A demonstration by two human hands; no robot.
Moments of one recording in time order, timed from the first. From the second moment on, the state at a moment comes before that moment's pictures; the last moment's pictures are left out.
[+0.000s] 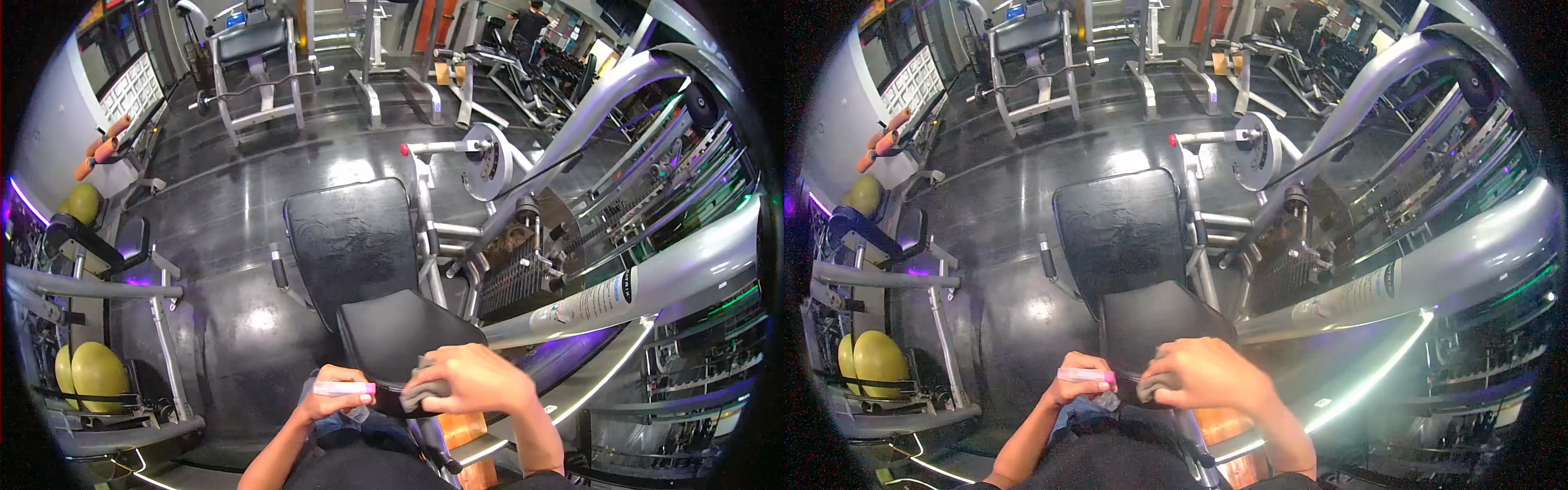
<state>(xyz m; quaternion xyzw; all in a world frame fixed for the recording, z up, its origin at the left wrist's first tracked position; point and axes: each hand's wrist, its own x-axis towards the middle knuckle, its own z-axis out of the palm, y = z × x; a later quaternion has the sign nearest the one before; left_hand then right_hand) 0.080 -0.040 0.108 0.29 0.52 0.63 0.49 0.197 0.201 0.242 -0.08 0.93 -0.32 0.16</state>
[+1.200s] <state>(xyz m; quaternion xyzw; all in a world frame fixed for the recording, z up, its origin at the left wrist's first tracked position) -0.287 -0.224 0.092 0.21 0.70 0.60 0.32 -0.164 -0.006 0.043 0.22 0.29 -0.93 -0.03</state>
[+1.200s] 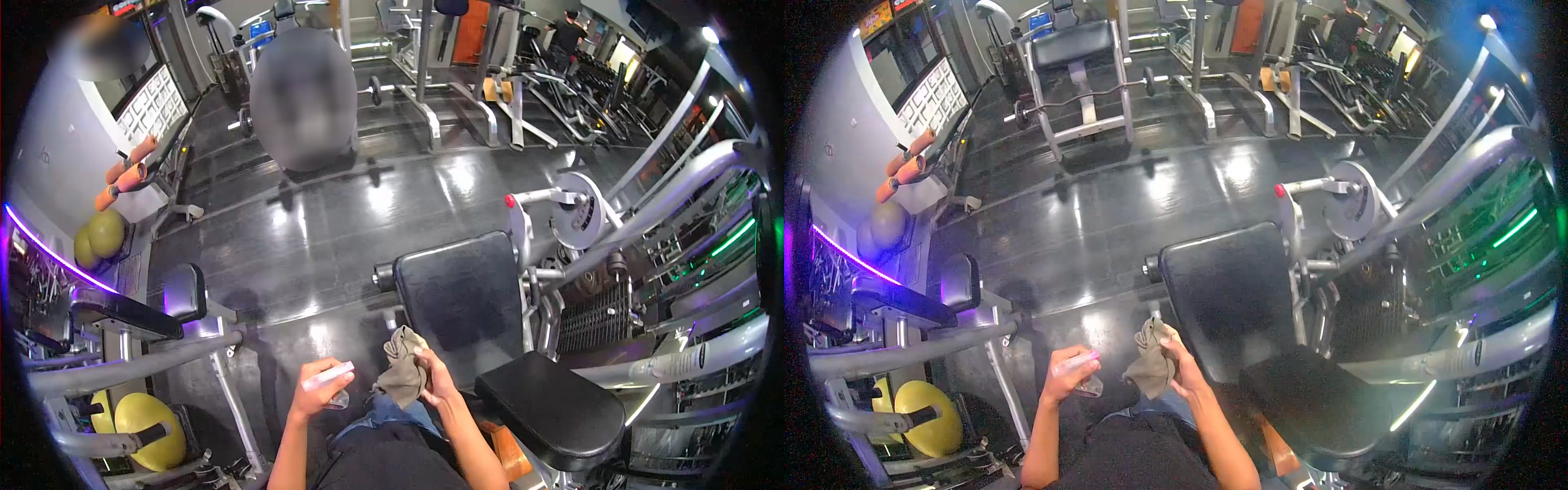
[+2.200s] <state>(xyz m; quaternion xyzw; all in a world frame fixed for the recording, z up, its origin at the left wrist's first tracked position) -0.742 -0.110 0.104 0.17 0.65 0.70 0.25 -0.620 0.111 0.040 0.26 0.23 -0.94 -0.08</state>
